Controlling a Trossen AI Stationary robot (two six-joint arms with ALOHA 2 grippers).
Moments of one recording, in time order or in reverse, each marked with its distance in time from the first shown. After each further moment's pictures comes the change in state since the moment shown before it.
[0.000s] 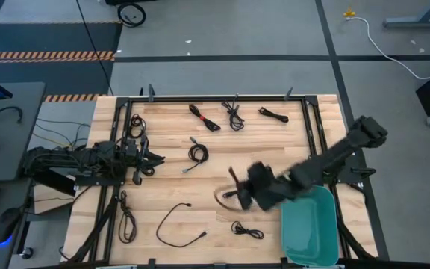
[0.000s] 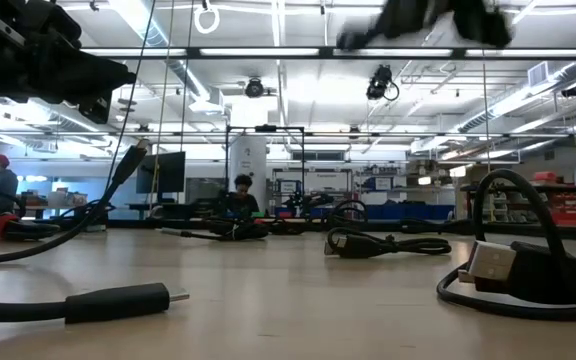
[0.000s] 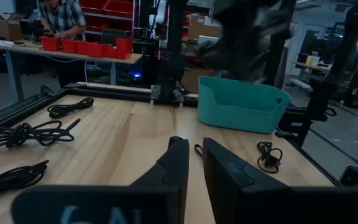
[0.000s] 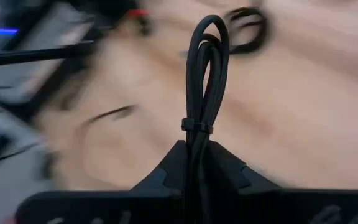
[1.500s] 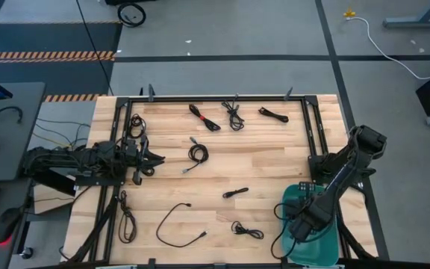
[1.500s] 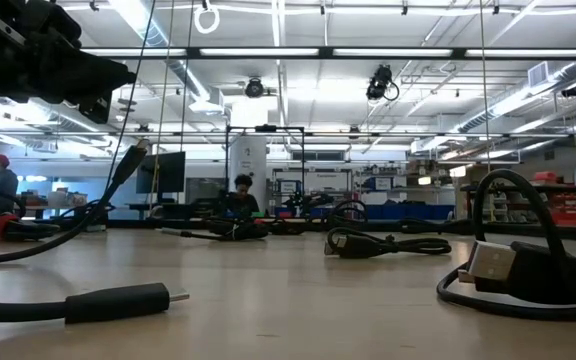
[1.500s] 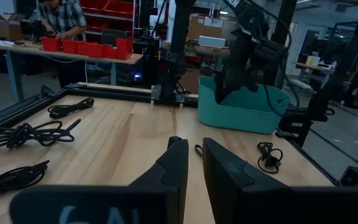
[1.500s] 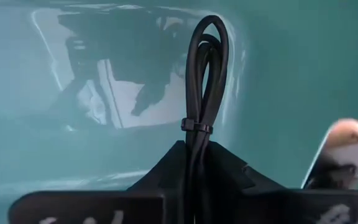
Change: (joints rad) left arm 0.000 0.000 0.000 0.001 0.000 0.000; right arm 0.337 0.103 -0.184 -0.649 -0.636 -0.307
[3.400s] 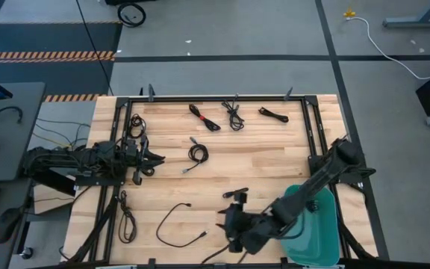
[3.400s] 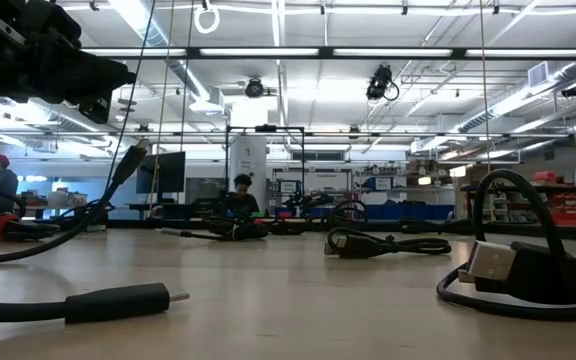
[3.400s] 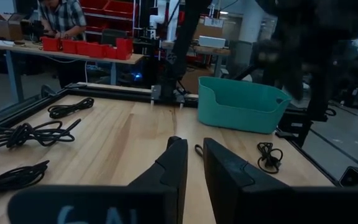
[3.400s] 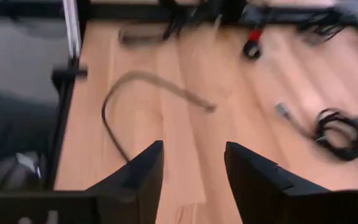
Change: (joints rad) left arm 0.000 0.000 0.000 0.000 0.000 0.000; right arm -0.234 0.295 0.486 0.808 0.674 -0.514
